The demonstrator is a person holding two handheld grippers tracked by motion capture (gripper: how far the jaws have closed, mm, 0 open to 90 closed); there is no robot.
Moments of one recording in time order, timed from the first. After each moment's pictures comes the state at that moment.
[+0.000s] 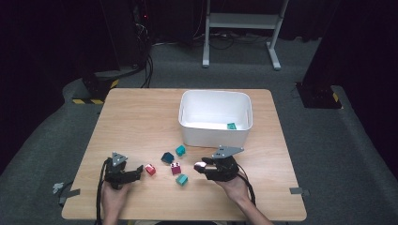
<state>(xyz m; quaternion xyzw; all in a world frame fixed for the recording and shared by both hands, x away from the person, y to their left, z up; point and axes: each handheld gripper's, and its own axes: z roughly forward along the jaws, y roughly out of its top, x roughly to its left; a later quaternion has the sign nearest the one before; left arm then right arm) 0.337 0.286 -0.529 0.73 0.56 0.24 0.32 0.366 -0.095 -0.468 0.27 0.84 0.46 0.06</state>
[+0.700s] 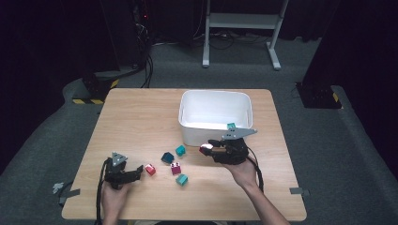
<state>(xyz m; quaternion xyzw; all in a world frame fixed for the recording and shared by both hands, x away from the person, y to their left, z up) 0.337 0.286 -0.529 0.73 0.56 0.24 0.32 0.391 -0.115 -0.411 0.28 0.82 0.49 0.07</state>
